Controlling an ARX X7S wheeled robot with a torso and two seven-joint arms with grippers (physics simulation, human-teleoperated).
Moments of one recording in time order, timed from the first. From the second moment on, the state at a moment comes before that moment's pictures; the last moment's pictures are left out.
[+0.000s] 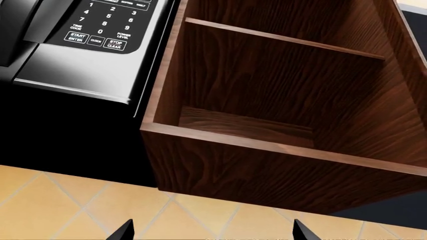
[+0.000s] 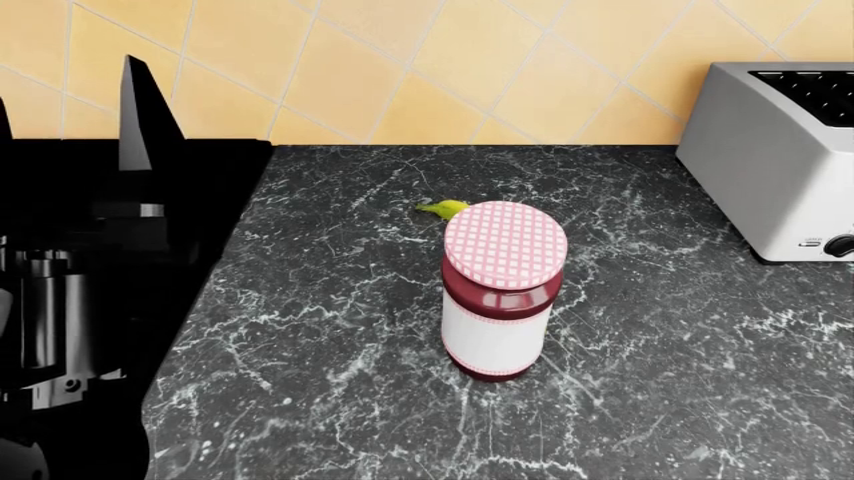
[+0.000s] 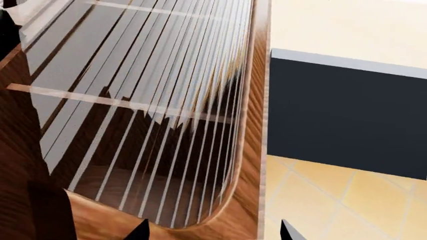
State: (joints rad) left arm -0.35 -0.30 0.00 0.71 -0.44 -0.12 -0.22; right arm 1.66 0.71 -0.53 -0.43 0.98 0.63 0.64
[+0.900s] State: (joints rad) left arm -0.28 -0.36 -0.07 0.77 -0.43 -0.12 -0.27; right arm 1.89 0.43 -0.80 0.24 0.48 0.41 0.34
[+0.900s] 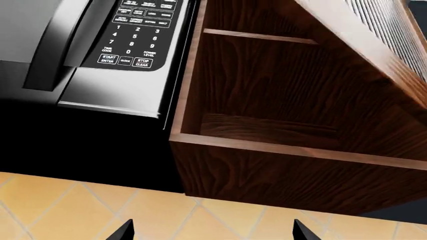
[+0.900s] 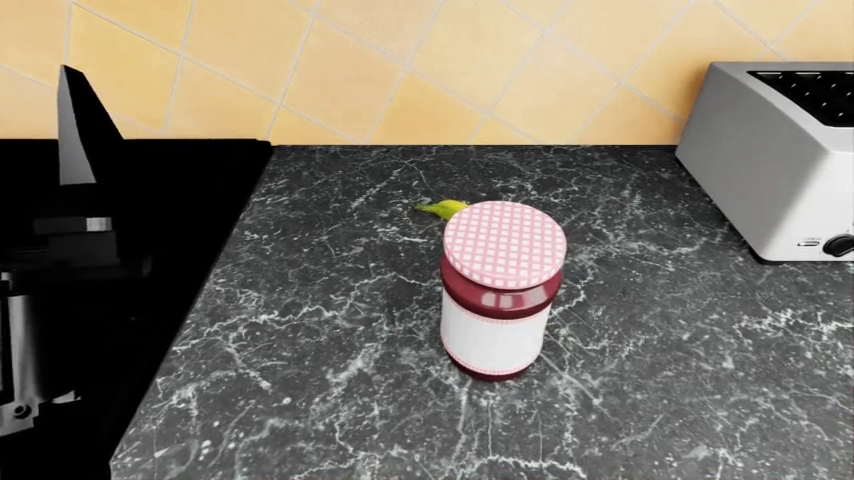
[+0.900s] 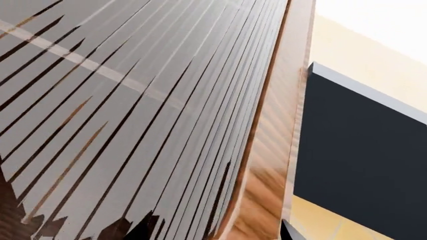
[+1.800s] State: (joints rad) left arm -0.15 -0.42 -0.22 0.88 -0.45 -0.14 -0.35; right arm 1.96 0.10 -0.87 1.04 0.32 -0.14 0.24
